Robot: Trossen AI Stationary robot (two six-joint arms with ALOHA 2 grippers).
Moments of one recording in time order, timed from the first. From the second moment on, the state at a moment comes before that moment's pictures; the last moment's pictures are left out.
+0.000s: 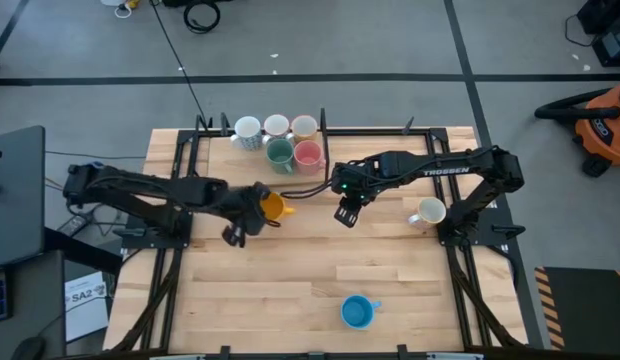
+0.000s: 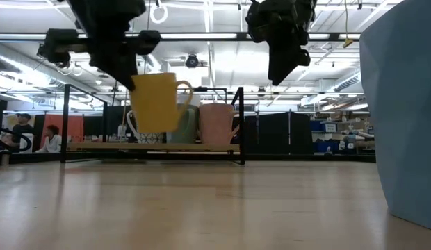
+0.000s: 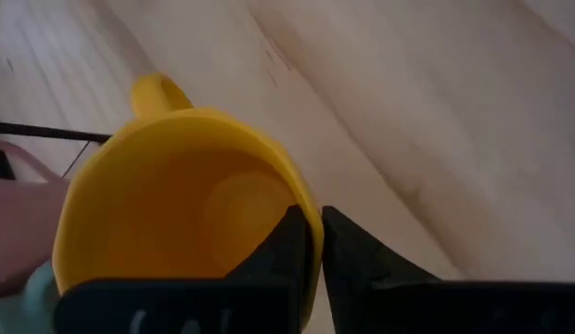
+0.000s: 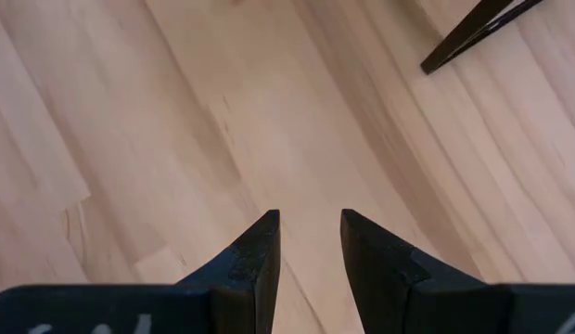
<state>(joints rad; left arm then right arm) -0.05 1.24 0.89 -0.63 -0.12 0.71 -0.05 1.60 1.40 -0.98 0.03 0.49</state>
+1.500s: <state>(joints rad) 0.59 1.16 0.89 -0.82 0.14 1.17 -0.04 1.60 1.40 -0.89 -0.02 0.49</state>
